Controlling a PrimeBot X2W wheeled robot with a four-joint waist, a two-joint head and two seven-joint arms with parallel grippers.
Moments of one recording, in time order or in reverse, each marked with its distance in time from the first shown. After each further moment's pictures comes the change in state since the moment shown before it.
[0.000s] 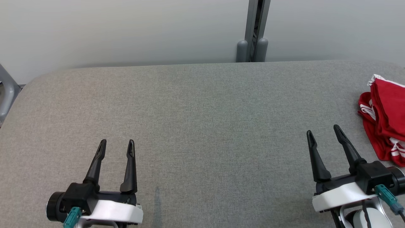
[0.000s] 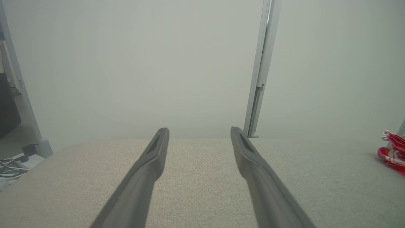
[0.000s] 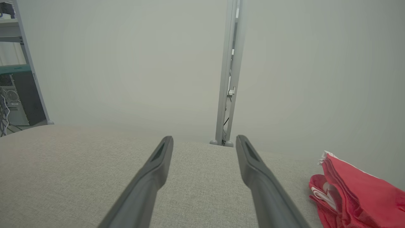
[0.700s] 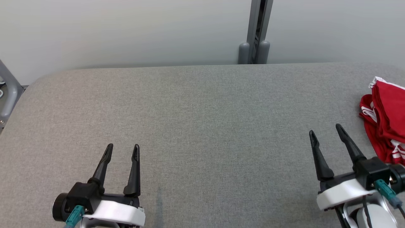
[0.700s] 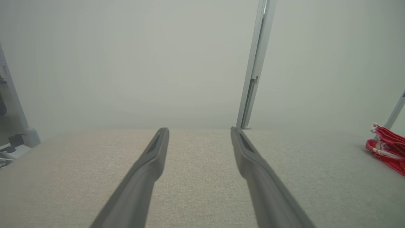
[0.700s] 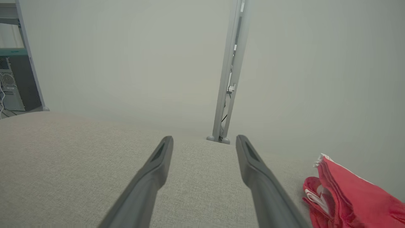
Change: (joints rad) left arm -0.015 -0.001 -0.005 0.072 -0.035 -0.052 0.000; right arm -0.042 -0.054 0.020 0.060 0.001 0.000 0.004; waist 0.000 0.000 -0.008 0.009
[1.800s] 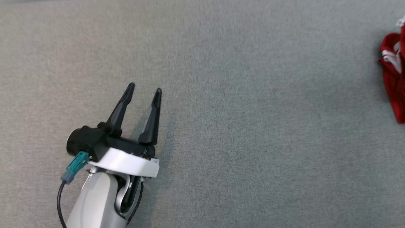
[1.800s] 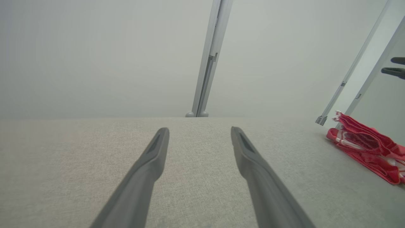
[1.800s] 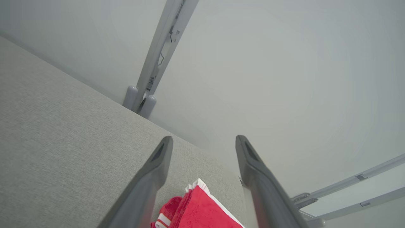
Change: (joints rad) left arm -0.302 0.001 -0.096 0.047 -0.084 -0.111 0.000; right arm -0.615 -0.654 0.234 0.027 0.242 0.000 0.427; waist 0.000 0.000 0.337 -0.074
